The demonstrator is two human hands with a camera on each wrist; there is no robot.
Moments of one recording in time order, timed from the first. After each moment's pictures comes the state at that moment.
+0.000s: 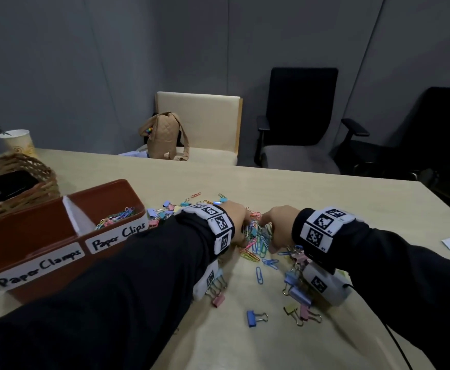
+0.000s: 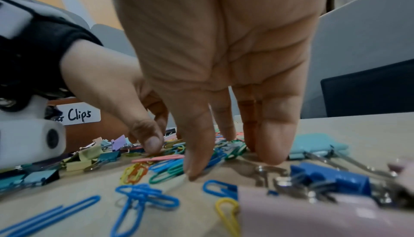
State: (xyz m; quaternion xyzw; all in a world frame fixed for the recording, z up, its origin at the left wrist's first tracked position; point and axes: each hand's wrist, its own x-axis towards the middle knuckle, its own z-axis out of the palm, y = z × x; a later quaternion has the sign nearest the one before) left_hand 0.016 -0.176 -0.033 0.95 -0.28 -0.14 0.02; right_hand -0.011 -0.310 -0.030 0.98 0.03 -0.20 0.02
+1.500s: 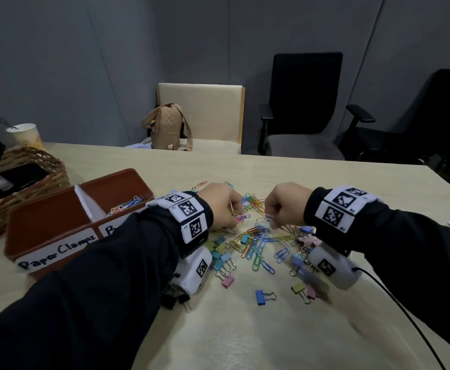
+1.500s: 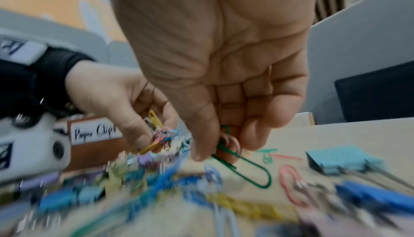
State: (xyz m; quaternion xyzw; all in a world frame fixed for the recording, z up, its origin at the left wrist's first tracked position) left_hand 0.002 -0.132 -0.020 0.95 -0.27 -0.09 0.13; right_hand -0.024 -0.307 -0.016 0.99 0.10 -0.11 -0.07
